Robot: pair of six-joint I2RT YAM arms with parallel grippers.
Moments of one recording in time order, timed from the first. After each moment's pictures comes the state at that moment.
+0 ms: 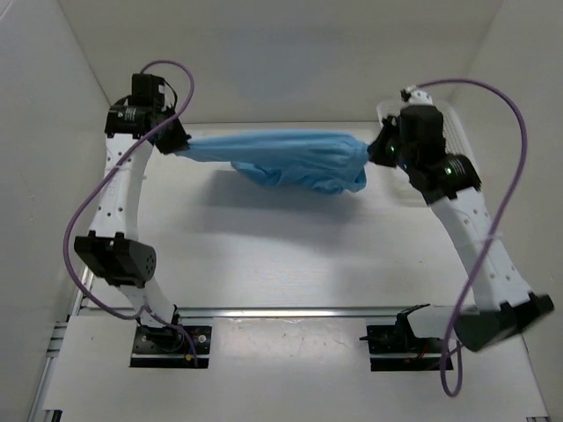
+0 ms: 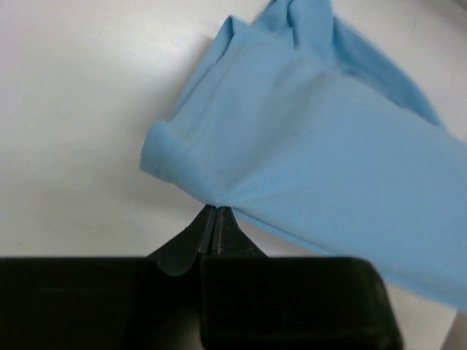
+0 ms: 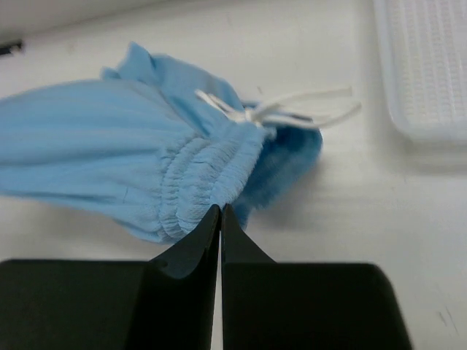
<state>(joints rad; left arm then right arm) -0.08 1.76 2.11 -1.17 -0.02 -0.48 0.38 1.34 1.65 -0.77 0.14 0.41</state>
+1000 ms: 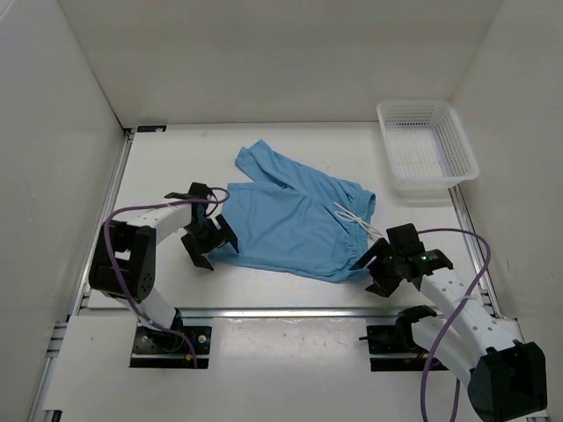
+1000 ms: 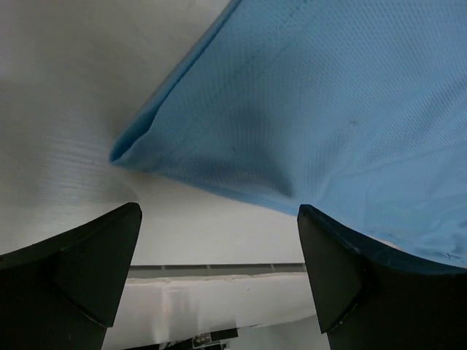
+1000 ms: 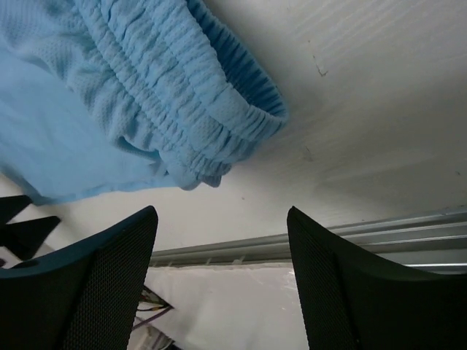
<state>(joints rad) -0.22 1.59 0.91 -0.80 0.22 -0.77 0.32 0.84 0.48 -0.79 -0.17 1.08</state>
